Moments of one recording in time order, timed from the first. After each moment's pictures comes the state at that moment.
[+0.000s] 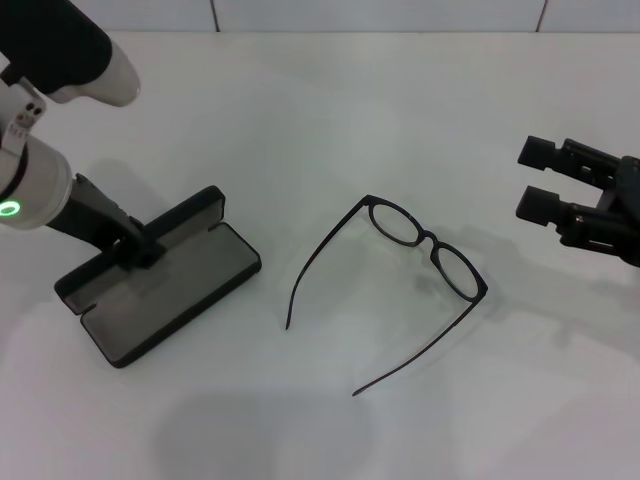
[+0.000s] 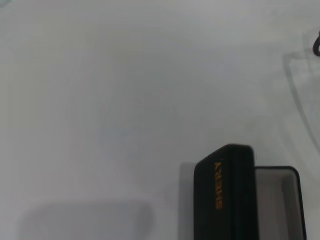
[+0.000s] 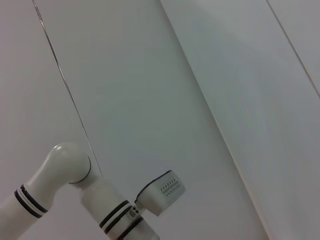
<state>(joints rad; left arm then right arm) -0.37 -2.09 1.37 1.63 2.73 1.60 -2.47 0.46 1.90 -1.44 -0.41 -0.95 -1.71 1.26</state>
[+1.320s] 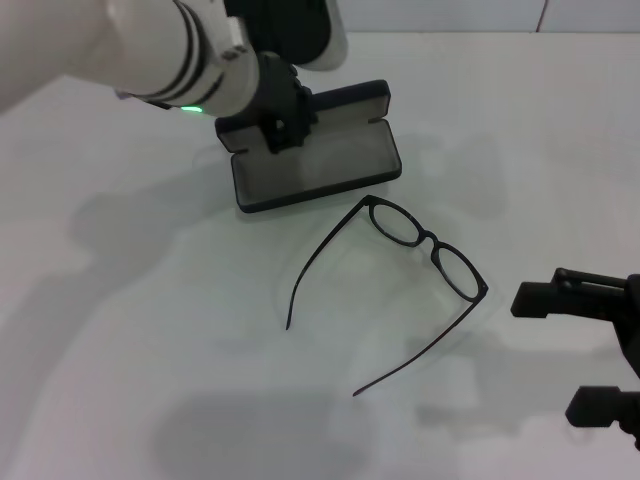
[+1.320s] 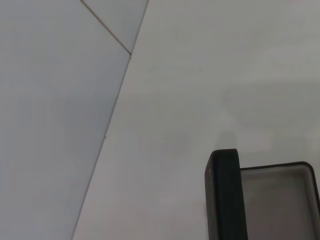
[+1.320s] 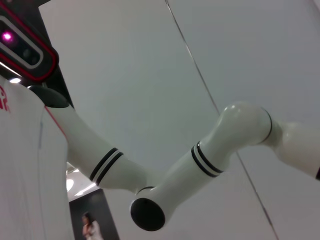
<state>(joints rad) -0.62 -2.09 1.62 1.38 2.70 1.10 -2.16 0.45 1.93 -1.34 -0.43 -1.24 -2.06 1.26</state>
